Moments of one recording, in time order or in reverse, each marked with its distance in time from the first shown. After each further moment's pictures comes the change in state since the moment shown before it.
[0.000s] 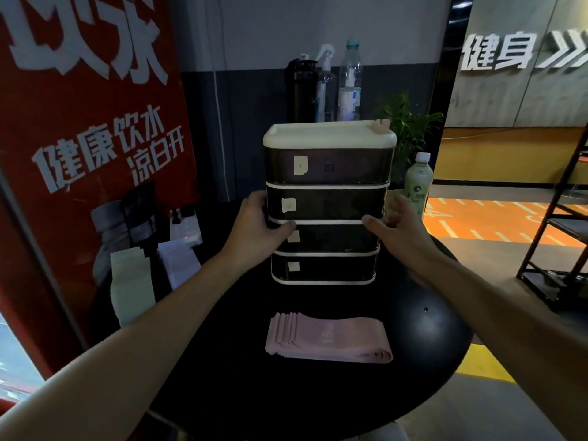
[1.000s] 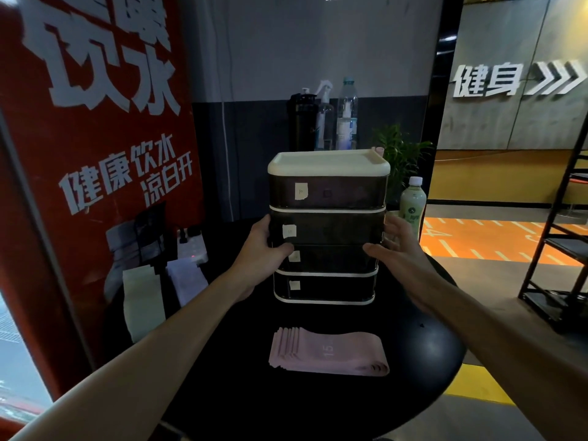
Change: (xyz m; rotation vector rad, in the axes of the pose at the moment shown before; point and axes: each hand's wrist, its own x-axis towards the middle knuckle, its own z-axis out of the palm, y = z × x) left_hand -0.018 0.017 -0.007 -0.311 -0.125 -0.064; right_hand -0.026 -0.018 -0.007 0.205 -0.078 0.008
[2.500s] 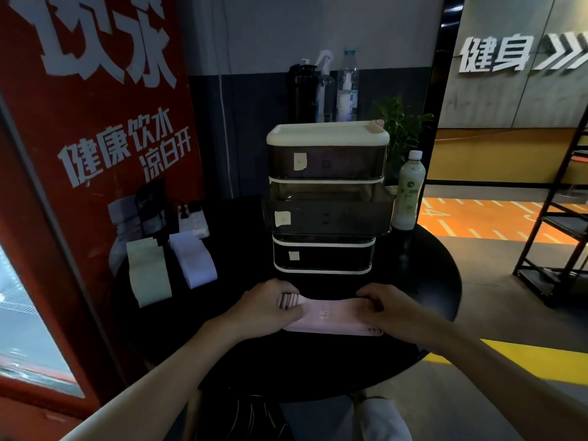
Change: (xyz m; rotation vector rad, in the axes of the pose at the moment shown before) left_hand -0.084 -0.064 0.013 0.595 -0.360 -0.105; right_hand -0.076 0.061 -0.007 -0.808 -0.419 0.143
